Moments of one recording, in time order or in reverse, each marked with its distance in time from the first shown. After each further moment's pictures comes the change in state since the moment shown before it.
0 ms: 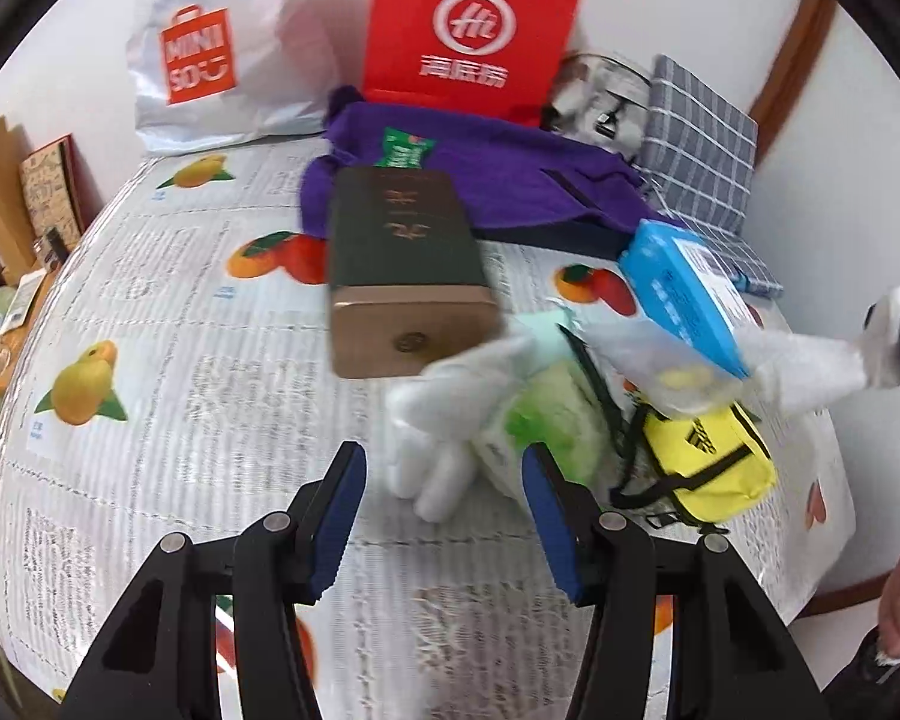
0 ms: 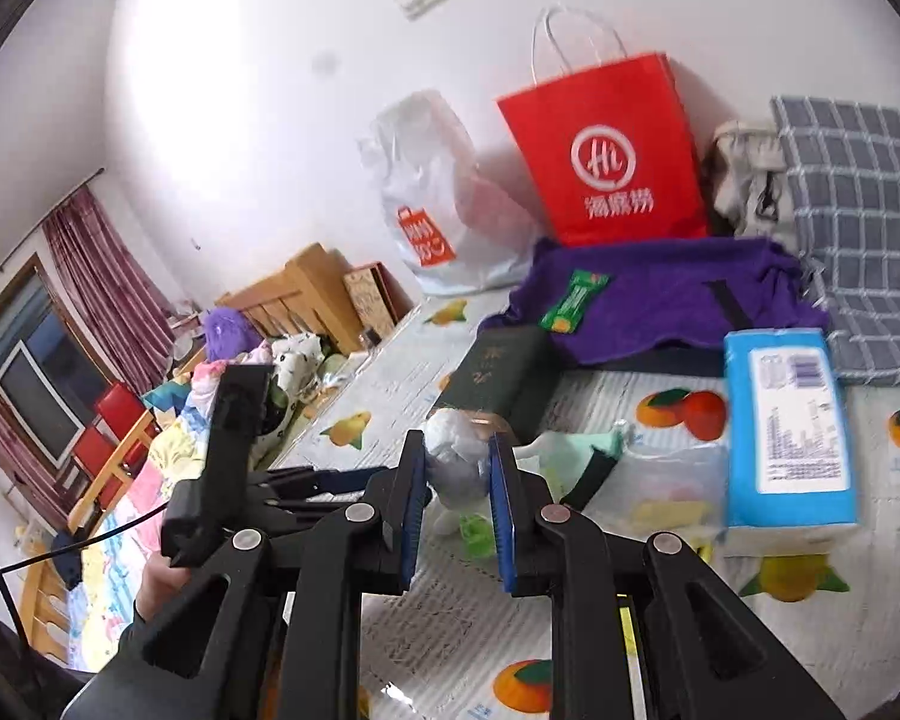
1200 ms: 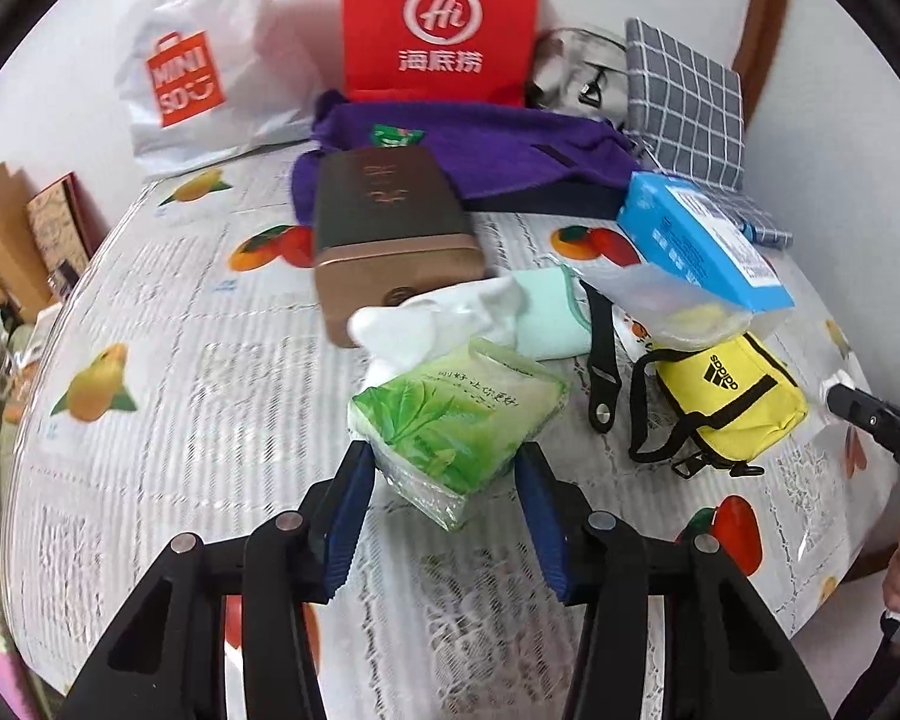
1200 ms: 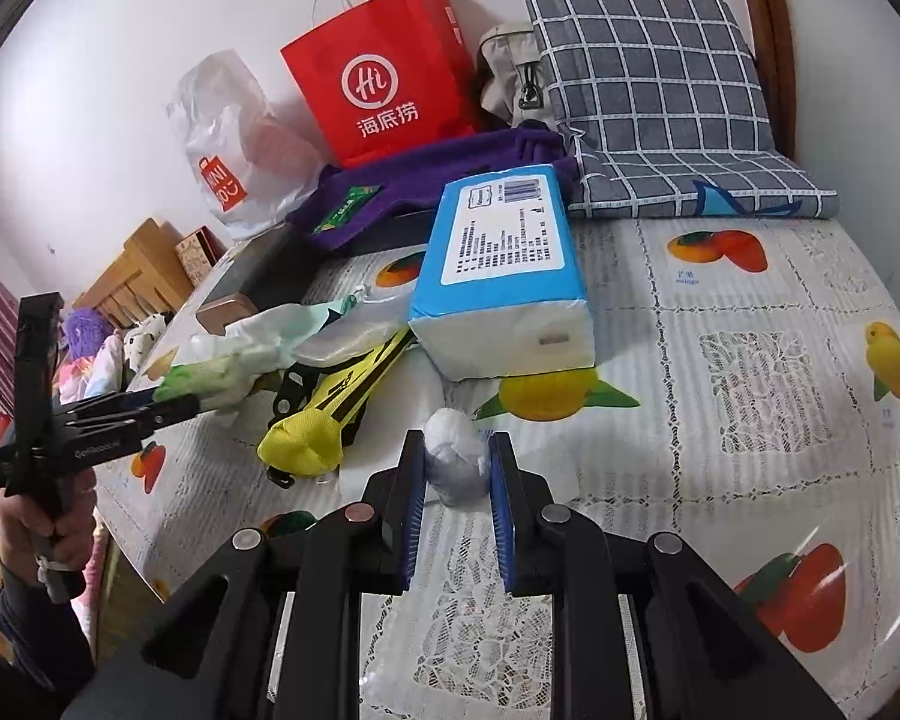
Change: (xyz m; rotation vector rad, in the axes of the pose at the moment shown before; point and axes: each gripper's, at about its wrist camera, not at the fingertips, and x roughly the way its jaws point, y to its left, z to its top) left arm -0.001 -0.007 -0.026 0.078 -0.025 0.076; right arm -0.023 -0.098 -0.087 0.148 0.108 -0.348
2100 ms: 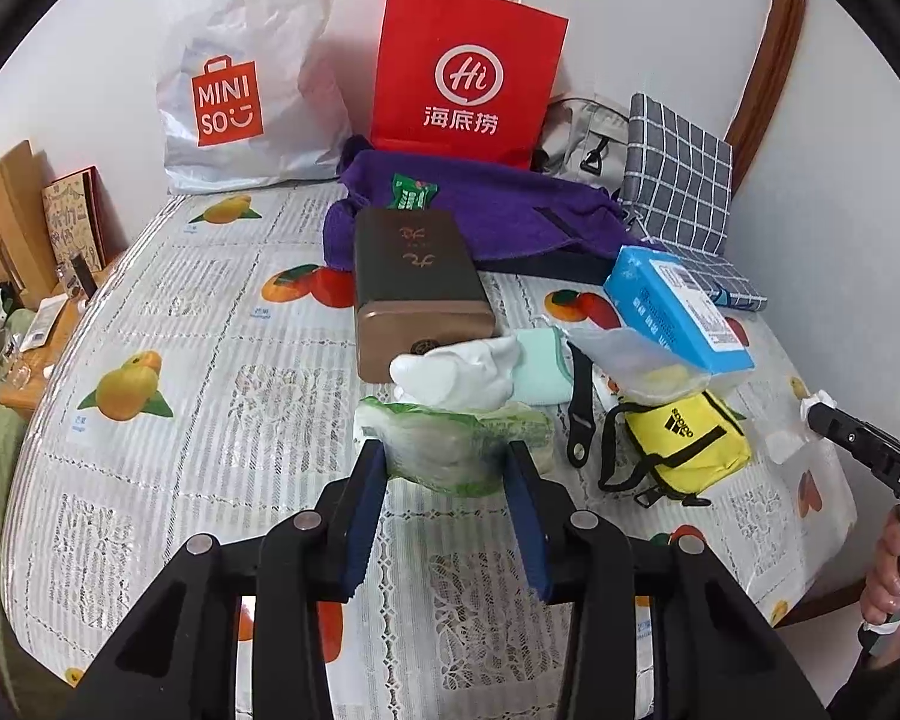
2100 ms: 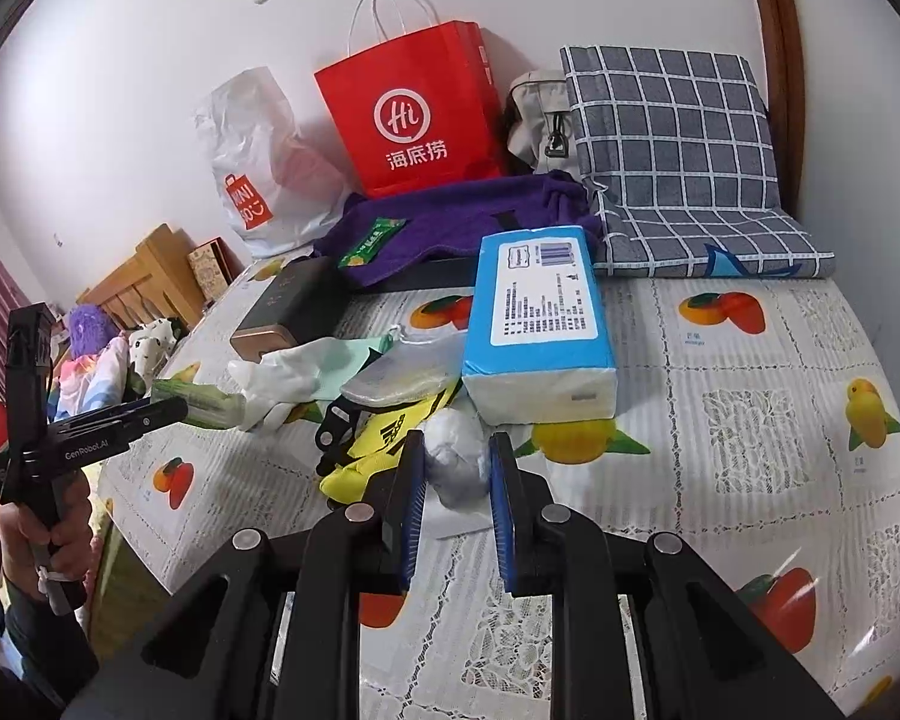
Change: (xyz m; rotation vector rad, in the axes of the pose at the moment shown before) left arm -0.039 0.020 0.005 -0.072 -0.098 -0.058; right arm -0.027 0.027 0.020 -0.048 -0.051 -0.011
